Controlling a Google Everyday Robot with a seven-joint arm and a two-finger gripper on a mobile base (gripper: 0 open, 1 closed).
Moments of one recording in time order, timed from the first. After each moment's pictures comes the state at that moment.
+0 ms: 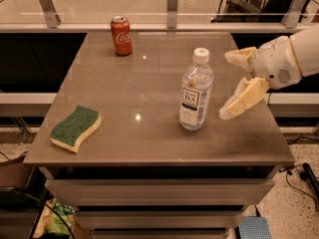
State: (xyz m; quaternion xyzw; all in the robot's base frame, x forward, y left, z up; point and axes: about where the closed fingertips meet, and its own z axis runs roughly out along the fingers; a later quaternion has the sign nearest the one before) arm 0.517 -0.159 0.911 -0.56 0.71 0.22 0.37
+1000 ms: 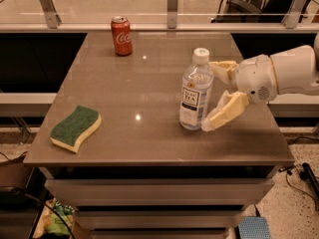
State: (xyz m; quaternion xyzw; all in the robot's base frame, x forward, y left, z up) arm 0.503 -0.110 0.894 -0.55 0.65 0.31 0.41
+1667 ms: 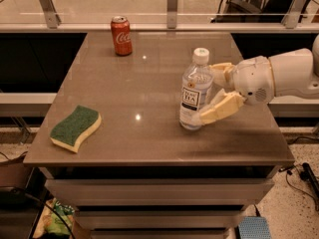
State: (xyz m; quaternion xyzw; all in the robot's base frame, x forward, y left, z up) arm 0.502 -0.100 0.898 -0.55 0.64 0.32 0.43
